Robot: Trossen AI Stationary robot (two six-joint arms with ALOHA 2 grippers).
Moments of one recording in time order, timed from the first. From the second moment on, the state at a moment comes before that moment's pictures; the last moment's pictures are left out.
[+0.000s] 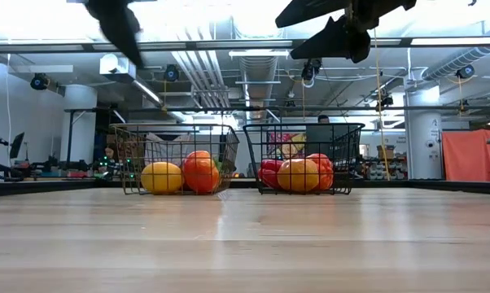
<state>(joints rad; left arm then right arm) -0.25 1.32 1.23 -1.07 -0.33 -0.46 0.38 1.43 0.86 0.12 0.65 0.39</state>
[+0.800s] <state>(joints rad) -0.77 1.58 1.23 -1.10 -0.12 -1.52 0.38 1.43 0.86 0.14 0.63 0.39</state>
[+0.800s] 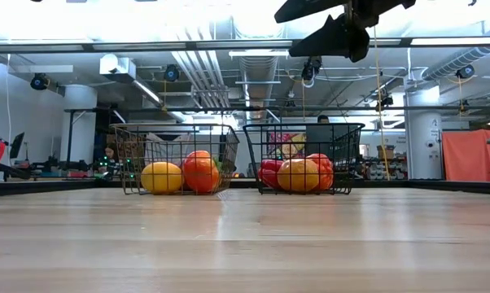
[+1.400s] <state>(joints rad) -0.80 1.73 1.25 -1.10 -0.09 -1.66 0.38 1.43 0.86 0.13 0.62 0.37</state>
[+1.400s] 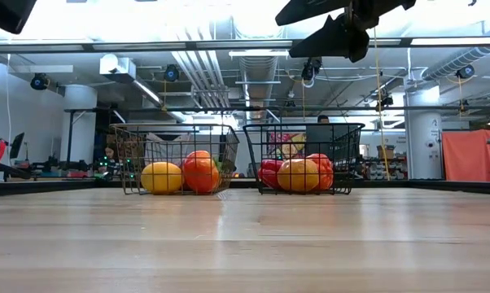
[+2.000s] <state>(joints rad) -0.80 1.85 1.24 -1.10 -0.08 -1.64 0.38 1.43 0.86 0.13 0.62 0.37</state>
